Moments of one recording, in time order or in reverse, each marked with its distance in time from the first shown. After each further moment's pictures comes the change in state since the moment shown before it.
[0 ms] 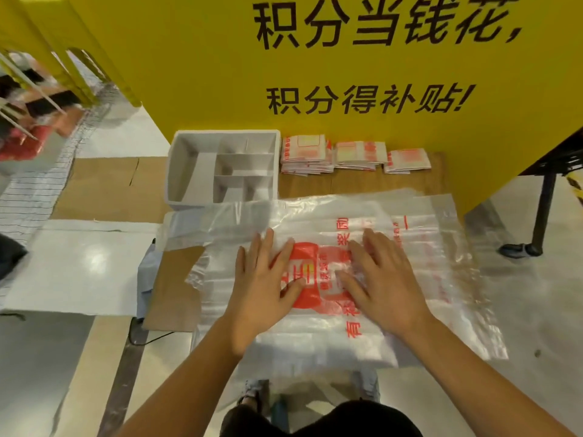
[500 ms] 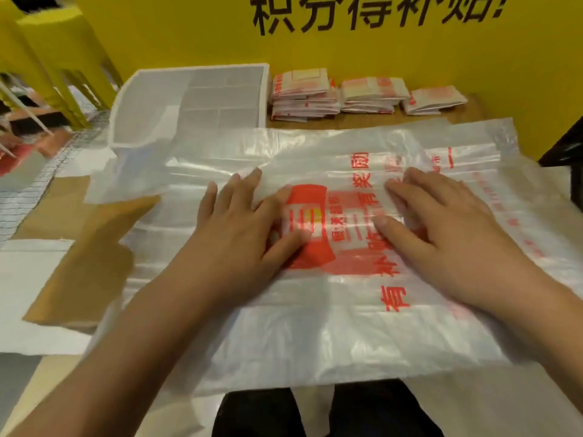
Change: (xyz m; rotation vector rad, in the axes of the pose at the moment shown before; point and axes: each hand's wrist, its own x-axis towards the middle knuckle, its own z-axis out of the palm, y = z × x) left_hand 0.011 -0.011 0.020 0.039 0.147 0.095; right_hand -0.001 0.019 0.028 0.025 0.097 0.066
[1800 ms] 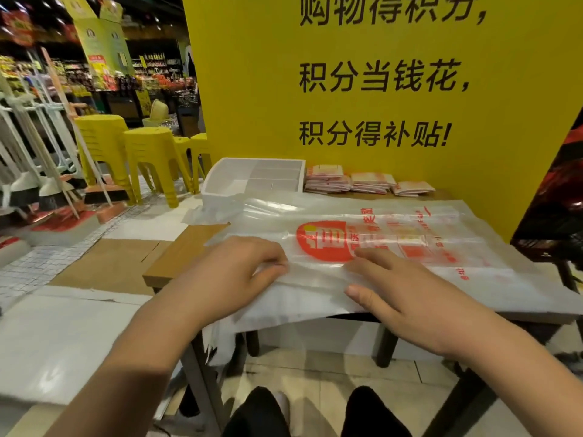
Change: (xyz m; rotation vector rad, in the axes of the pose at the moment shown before) left_hand -0.129 -0.004 -0.046 -0.080 0.195 0.147; right_hand -0.102 -0.066 -0.012 -0.097 -0.045 -0.359
